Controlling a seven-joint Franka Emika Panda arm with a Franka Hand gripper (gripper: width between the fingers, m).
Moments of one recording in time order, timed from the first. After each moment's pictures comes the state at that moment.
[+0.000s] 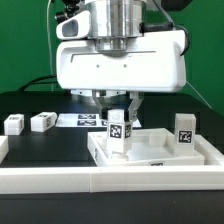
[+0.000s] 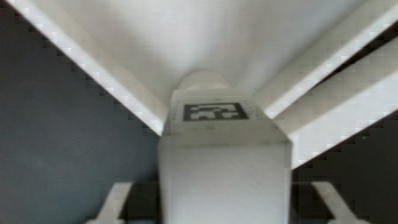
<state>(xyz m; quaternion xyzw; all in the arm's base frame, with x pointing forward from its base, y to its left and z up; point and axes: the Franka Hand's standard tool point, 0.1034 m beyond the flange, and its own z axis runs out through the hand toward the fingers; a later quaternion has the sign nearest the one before) 0.616 -0.011 0.090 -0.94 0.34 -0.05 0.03</state>
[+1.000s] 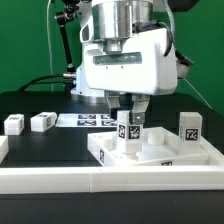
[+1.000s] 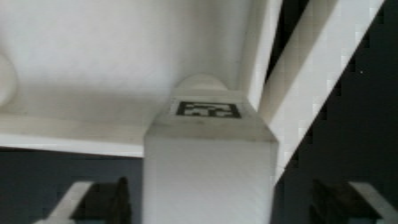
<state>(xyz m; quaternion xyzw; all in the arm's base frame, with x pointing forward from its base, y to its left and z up) 0.616 0.000 0.089 -0.85 0.52 -0.04 0.05</state>
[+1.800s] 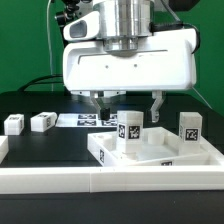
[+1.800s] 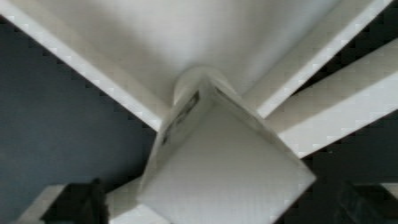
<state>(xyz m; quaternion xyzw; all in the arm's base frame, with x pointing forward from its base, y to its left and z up) 0.619 0.002 0.091 -0.97 0.22 -0.06 0.04</state>
